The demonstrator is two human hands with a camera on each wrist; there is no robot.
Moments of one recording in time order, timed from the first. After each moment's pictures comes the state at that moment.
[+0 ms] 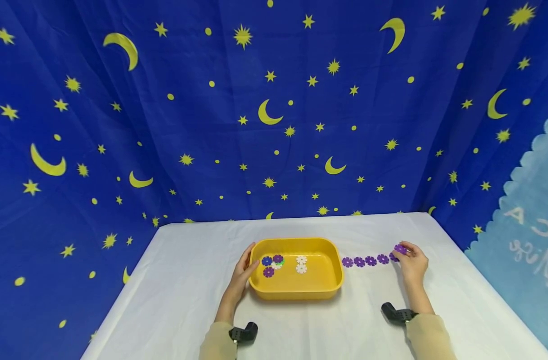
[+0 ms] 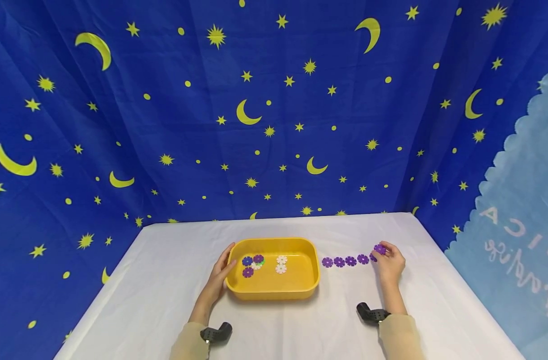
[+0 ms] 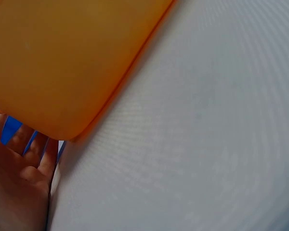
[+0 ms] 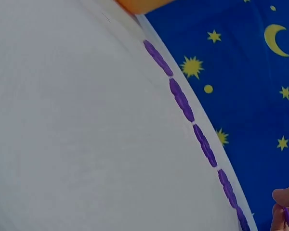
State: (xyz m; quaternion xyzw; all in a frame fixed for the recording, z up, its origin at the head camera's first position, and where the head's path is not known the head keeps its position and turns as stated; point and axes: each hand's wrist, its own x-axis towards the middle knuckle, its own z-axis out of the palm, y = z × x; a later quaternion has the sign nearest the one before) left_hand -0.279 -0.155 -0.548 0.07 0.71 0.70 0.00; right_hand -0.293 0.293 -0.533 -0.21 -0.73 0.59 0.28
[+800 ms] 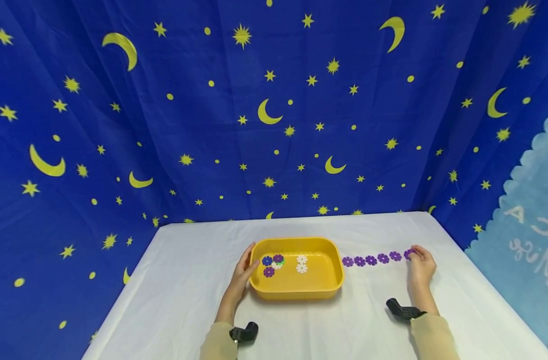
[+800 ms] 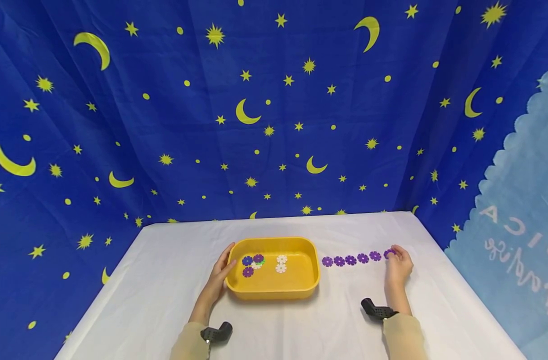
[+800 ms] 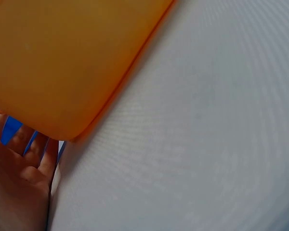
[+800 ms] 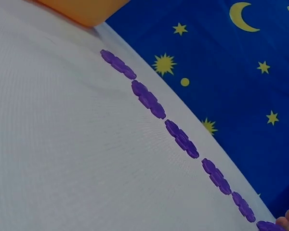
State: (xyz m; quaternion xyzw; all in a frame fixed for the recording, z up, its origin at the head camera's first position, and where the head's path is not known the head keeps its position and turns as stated) left_hand -0.277 -0.155 -0.549 0.08 0.71 0.70 0.00; right_hand -0.292 0.311 -0.544 -0.26 -0.63 0.67 0.28
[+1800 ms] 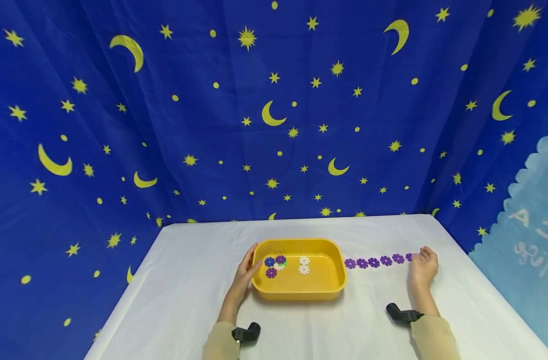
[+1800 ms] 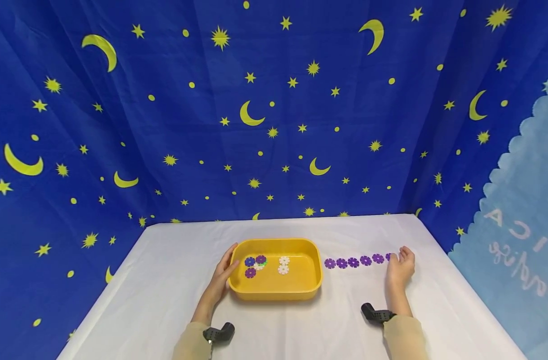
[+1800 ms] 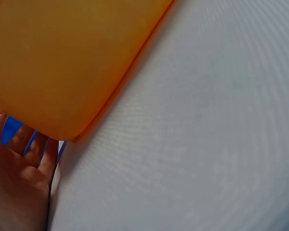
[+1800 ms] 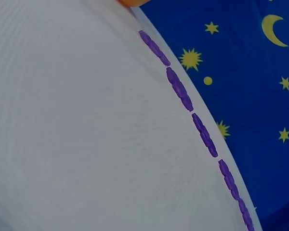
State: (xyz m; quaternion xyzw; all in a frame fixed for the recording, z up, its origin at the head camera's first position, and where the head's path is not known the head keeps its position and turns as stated) left_hand -0.279 -0.156 -0.548 0.07 0.70 0.71 0.01; right_hand -0.289 0.304 -0.537 -0.26 -0.67 0.64 0.26
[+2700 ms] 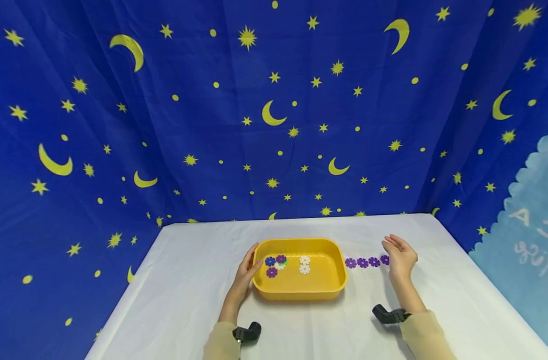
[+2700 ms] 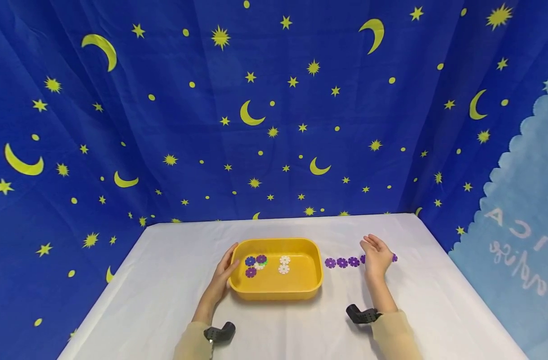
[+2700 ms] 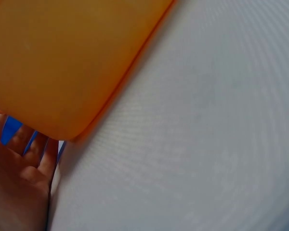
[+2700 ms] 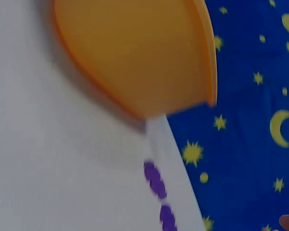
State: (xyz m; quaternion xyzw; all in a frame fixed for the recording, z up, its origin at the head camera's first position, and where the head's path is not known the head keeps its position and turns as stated) left_hand -0.277 -0.155 -0.545 0.06 0.71 0.70 0.01; right_hand -0.291 0.242 -0.495 -0.18 -0.60 0.74 0.26
